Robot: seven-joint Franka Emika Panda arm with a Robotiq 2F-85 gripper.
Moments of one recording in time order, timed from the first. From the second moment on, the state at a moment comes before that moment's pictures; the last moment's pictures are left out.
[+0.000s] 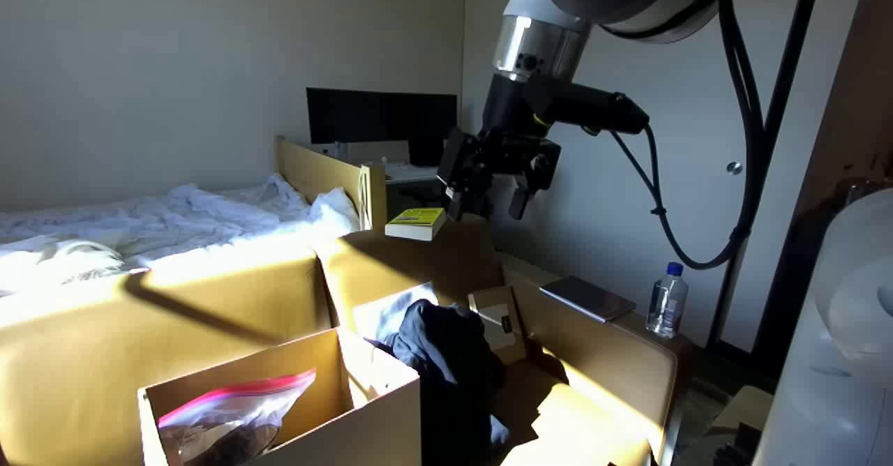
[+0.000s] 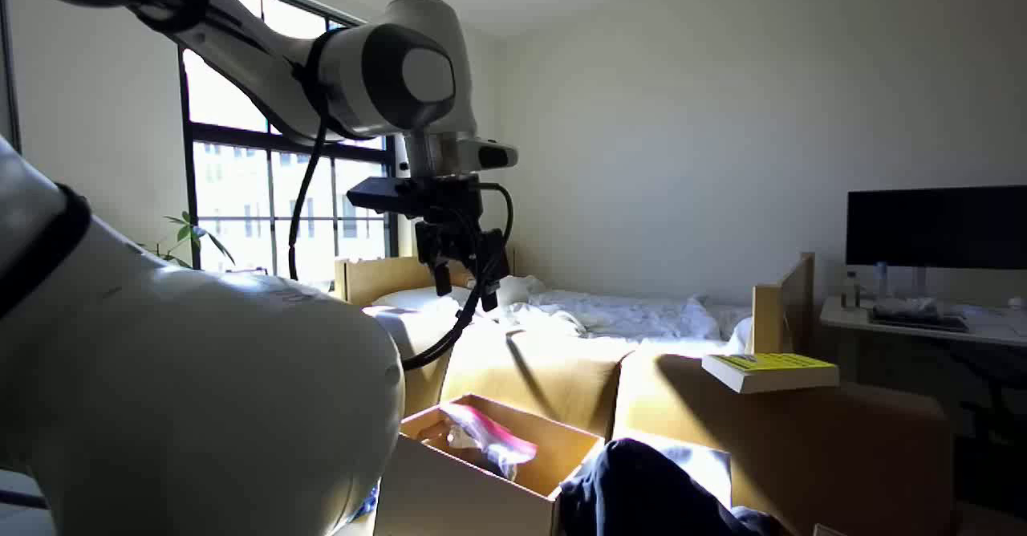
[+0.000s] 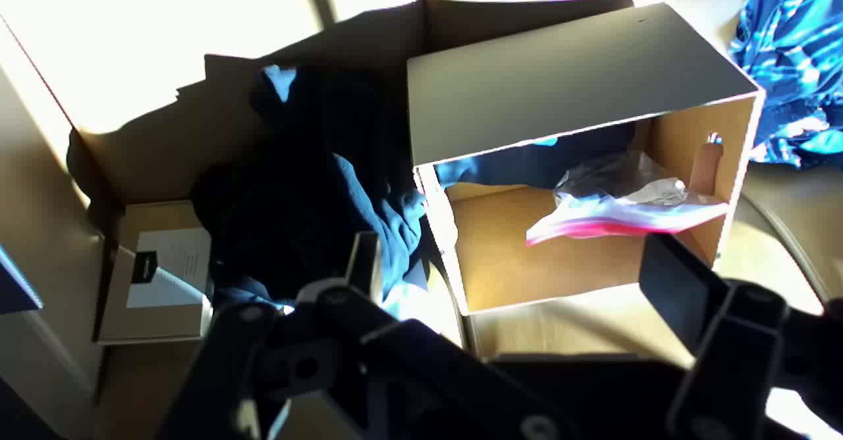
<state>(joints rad) 0.12 -0.90 0.21 -2.79 0.20 2.17 0.33</state>
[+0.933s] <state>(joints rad) 0.10 -0.69 0.22 -2.73 0.20 2.34 0.35</state>
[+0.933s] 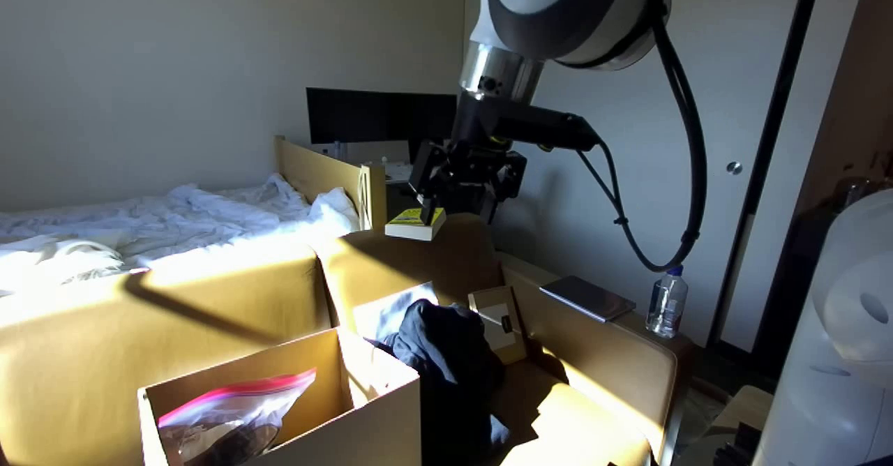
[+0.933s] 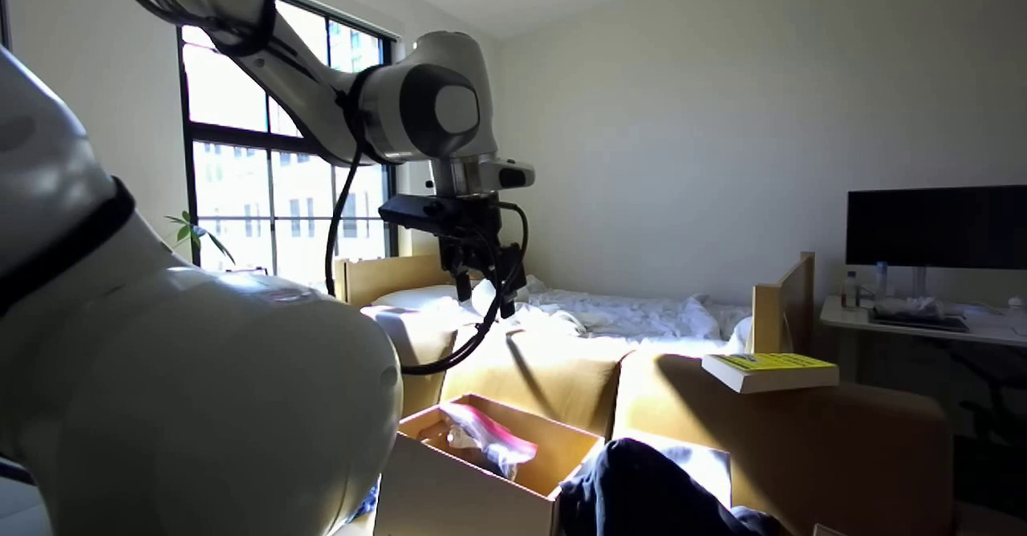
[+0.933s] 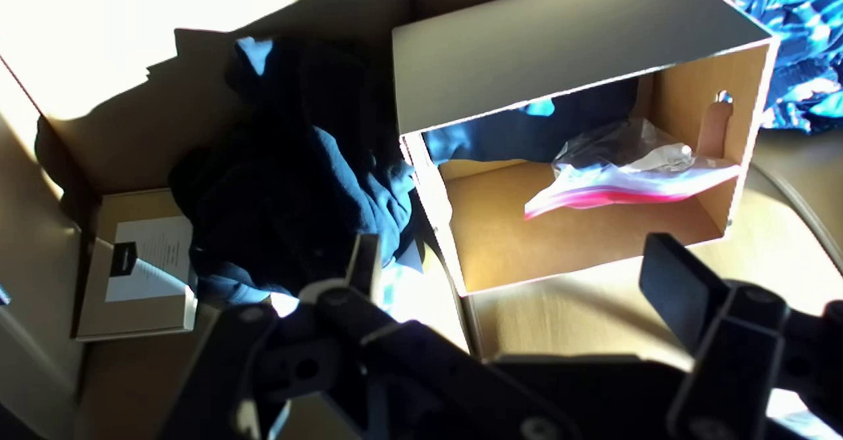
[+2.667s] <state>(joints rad) -0.05 0.22 0.08 -2.06 0.12 2.47 0.57</state>
